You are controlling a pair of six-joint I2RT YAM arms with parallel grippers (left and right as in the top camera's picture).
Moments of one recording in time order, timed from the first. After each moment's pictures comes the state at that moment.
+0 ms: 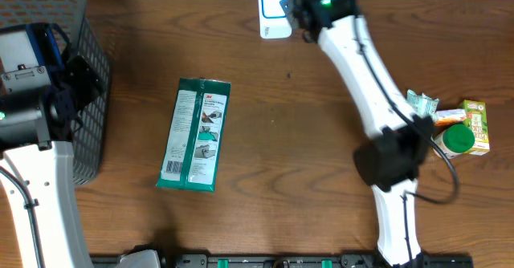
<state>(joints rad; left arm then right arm) 0.23 1.34 1.63 -1.23 -0.27 -0.41 0.42 2.26 2.39 -0.93 0.34 -0.18</state>
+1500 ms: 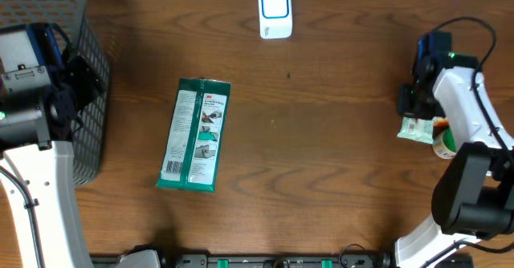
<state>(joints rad) 0.23 1.34 1.63 -1.23 -0.27 -0.41 -0.13 1.84 1.37 -0.99 0.22 0.12</state>
